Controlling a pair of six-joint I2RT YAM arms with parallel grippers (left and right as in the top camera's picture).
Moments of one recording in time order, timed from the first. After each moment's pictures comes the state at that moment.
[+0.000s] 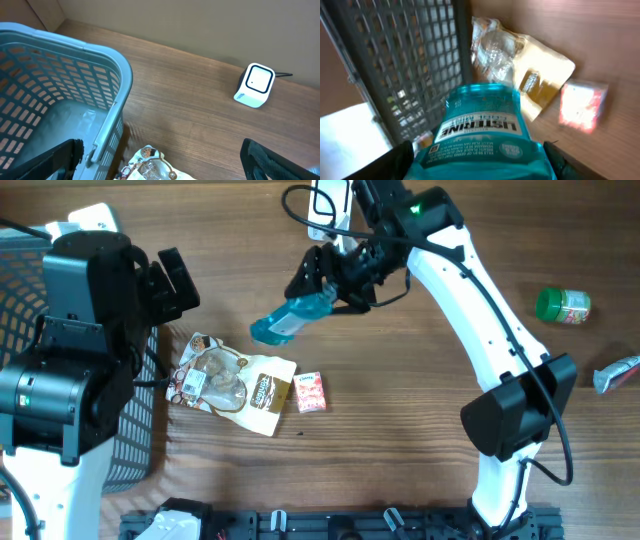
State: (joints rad) left arm -0.20 1.23 1.72 -1.16 -0.36 -0.36; right arm 0.45 2.06 2.10 -1.31 -0.80 0.48
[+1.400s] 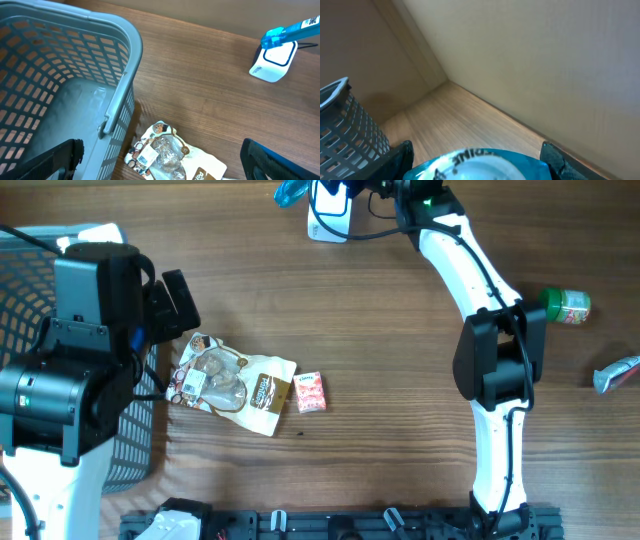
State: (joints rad) left arm -0.20 1.23 1.72 -1.29 -0.36 -0.36; right arm 0.26 2.36 2.10 0.11 -0.78 0.24
